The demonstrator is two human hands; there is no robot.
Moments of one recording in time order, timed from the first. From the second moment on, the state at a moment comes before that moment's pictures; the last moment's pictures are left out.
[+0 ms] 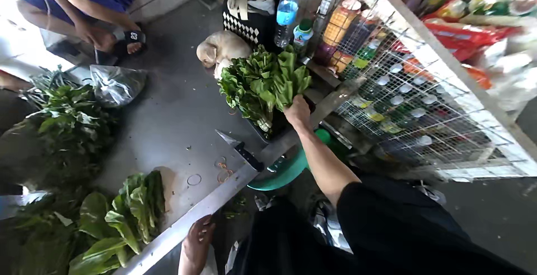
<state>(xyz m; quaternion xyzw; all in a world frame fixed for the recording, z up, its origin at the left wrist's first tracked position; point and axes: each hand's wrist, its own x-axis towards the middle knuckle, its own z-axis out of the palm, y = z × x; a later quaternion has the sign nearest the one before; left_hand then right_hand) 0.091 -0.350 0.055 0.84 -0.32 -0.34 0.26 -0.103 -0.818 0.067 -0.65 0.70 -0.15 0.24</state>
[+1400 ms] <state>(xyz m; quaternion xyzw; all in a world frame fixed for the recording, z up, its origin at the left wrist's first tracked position) 0.088 -0.396 0.056 0.60 0.18 -0.40 0.67 0.014 -0.542 0.036 -0.88 0.00 -0.13 0.46</state>
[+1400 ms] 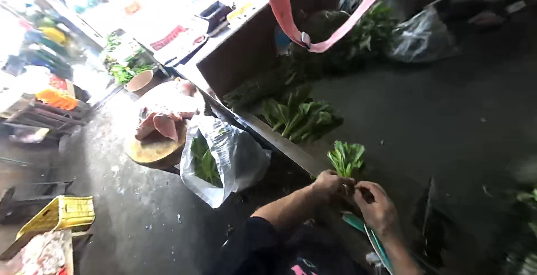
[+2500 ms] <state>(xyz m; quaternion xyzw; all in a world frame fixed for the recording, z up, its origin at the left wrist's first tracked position) 0.095 -0.398 0.023 0.52 0.21 -0.39 0.73 -0.002 -0.534 -0.015 -0.87 0.04 -0.17 0.46</state>
